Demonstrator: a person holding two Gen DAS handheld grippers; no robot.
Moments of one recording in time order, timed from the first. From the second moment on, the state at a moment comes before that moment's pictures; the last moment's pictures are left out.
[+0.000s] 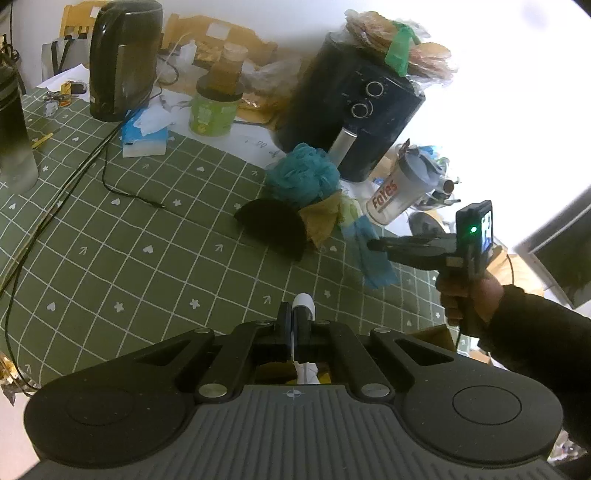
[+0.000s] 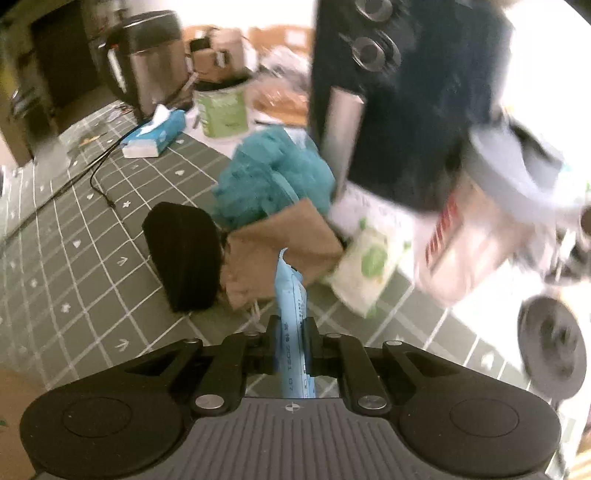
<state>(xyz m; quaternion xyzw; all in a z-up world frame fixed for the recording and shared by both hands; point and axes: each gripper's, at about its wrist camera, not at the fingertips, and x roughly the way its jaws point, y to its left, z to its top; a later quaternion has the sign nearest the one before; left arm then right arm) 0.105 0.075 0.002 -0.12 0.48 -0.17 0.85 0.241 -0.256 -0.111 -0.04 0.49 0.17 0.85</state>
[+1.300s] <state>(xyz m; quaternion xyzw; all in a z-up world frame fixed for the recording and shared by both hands) 0.093 0.060 0.017 -0.10 0.47 -0.19 0.86 0.207 -0.302 -0.064 0.03 0.54 0.13 0.83</state>
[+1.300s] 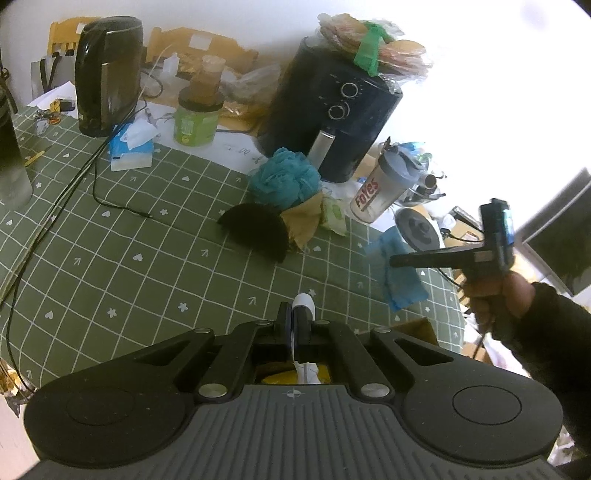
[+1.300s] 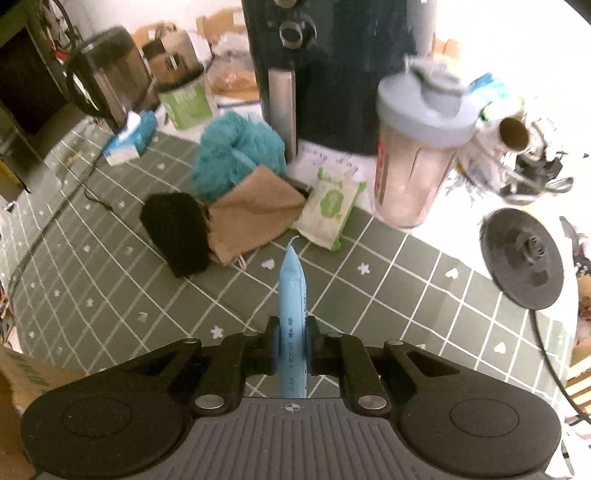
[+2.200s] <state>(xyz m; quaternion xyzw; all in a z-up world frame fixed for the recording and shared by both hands) 0.053 0.042 0.023 -0.04 0.48 -0.20 0.85 0.088 -0.291 0.058 0.16 0.47 0.21 0.84</state>
